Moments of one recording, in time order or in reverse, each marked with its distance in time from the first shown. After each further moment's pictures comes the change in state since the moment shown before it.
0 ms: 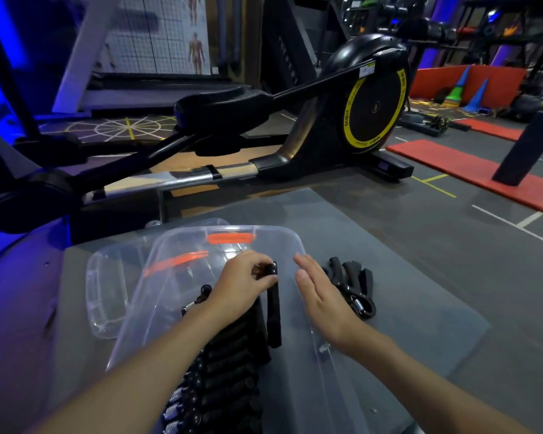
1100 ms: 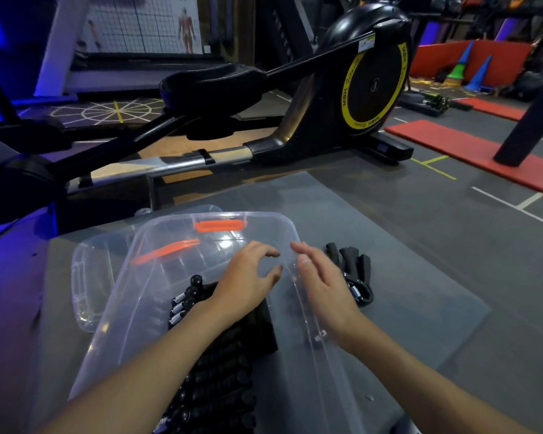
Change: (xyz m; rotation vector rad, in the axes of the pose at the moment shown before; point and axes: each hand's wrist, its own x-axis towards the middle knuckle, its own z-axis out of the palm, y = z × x) left_hand 0.001 -0.006 0.028 0.169 0.003 0.067; right_hand 0.001 0.009 0.000 0.295 0.145 0.000
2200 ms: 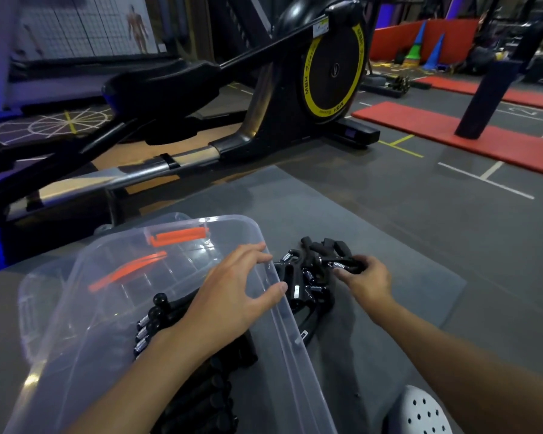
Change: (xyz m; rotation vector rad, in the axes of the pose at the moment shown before) left_hand -0.013 0.053 -0.010 0.057 -0.207 0.075; right_hand 0.053 0.140 -0.105 -0.255 0.534 0.382
